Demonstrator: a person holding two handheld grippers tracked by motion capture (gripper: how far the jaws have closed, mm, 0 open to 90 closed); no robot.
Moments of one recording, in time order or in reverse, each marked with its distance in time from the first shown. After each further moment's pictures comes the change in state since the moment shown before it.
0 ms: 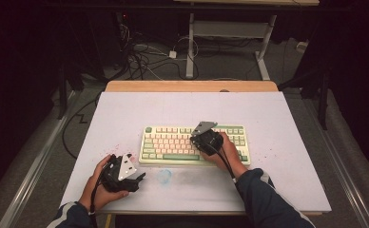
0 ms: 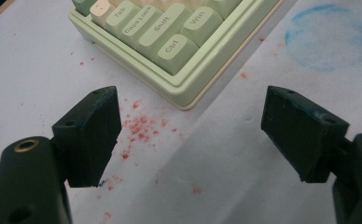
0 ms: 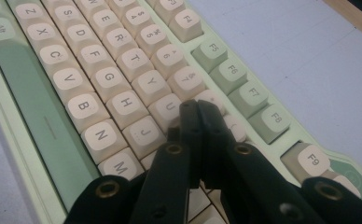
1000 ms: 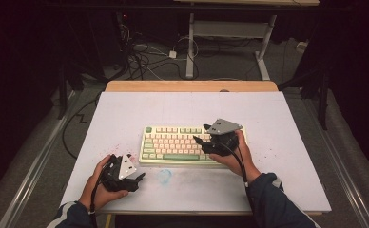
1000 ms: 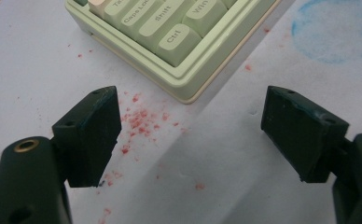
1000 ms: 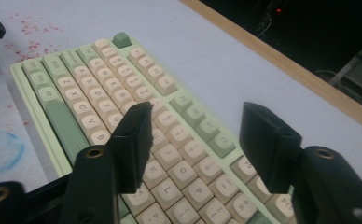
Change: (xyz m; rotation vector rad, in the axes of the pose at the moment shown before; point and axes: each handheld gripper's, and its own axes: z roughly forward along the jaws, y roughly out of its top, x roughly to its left) left arm 0.003 -0.002 0.002 0.022 0.007 -0.002; right arm -0.007 -0.007 -0.058 -0.239 -0.059 0.038
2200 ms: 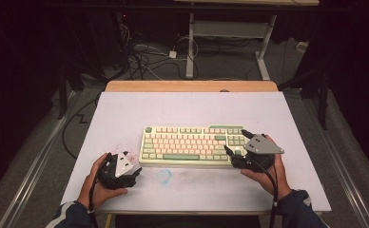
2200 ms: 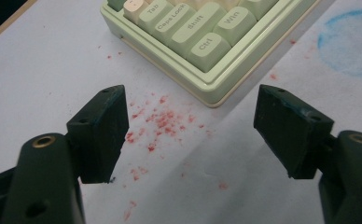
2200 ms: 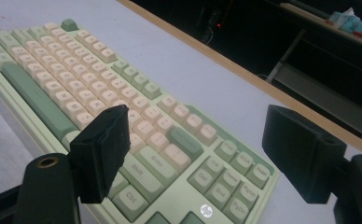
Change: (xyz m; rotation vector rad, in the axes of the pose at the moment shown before) left arm 0.008 0.007 -0.004 -0.031 0.053 -0.003; right arm -0.013 -0.054 -0.081 -0.072 -0.207 0.009
